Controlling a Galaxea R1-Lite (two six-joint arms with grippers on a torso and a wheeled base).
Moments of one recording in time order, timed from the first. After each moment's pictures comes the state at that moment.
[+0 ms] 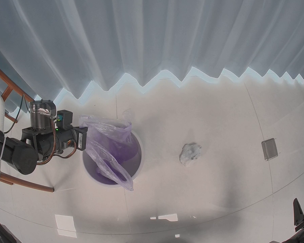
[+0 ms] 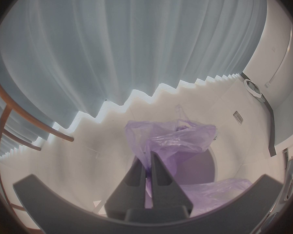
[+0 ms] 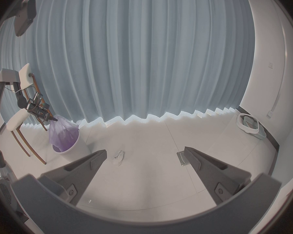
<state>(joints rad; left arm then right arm) -0.21 1.79 -0.76 -0.65 -0.04 0.14 0.01 0.02 -0.02 0.00 -0.02 0.00</state>
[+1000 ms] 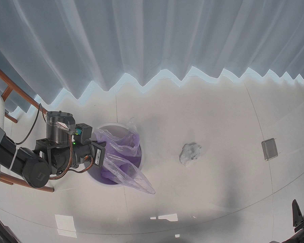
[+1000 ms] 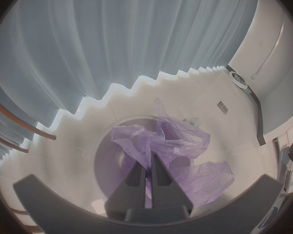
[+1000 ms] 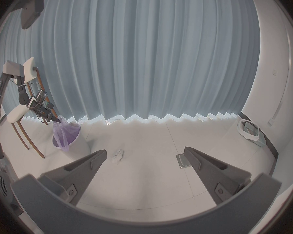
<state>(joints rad) -0.36 1.82 -0.70 -0.67 -0.02 0.13 0.00 0.02 -0.02 -0.01 0.01 -0.07</state>
